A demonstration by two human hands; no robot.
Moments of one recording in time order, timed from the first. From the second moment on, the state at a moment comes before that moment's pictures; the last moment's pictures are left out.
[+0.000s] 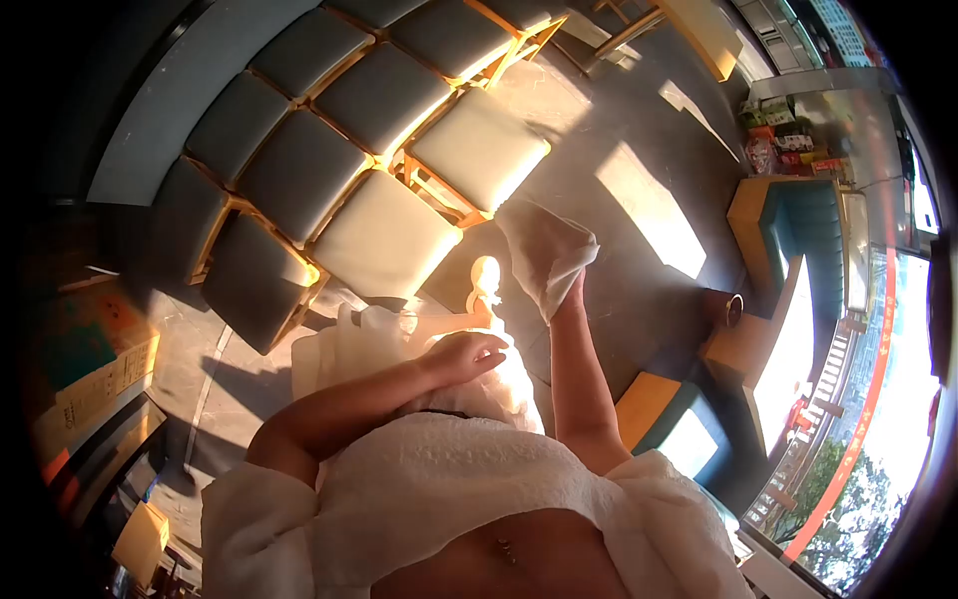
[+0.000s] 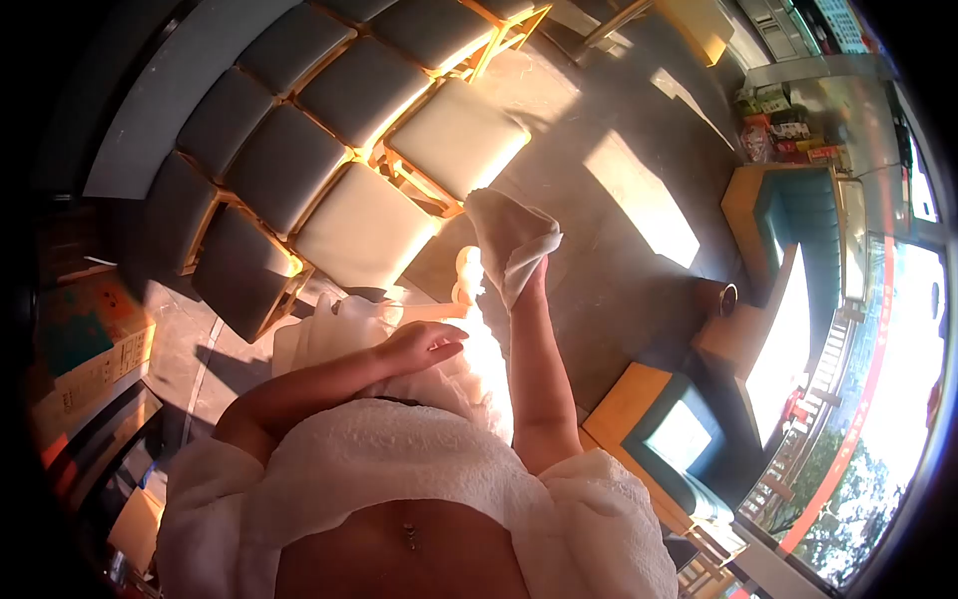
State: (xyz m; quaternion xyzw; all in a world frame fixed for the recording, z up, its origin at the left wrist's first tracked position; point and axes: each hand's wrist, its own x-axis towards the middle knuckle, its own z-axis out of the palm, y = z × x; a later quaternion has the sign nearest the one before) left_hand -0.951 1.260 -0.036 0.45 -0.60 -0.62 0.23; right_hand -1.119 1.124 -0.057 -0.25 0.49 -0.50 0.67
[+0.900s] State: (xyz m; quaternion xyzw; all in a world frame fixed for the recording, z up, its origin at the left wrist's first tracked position) left_hand -0.845 1.056 -0.402 1.00 0.08 0.00 -0.05; right_hand -1.024 0.731 -0.398 -0.86 0.48 -0.15 0.10
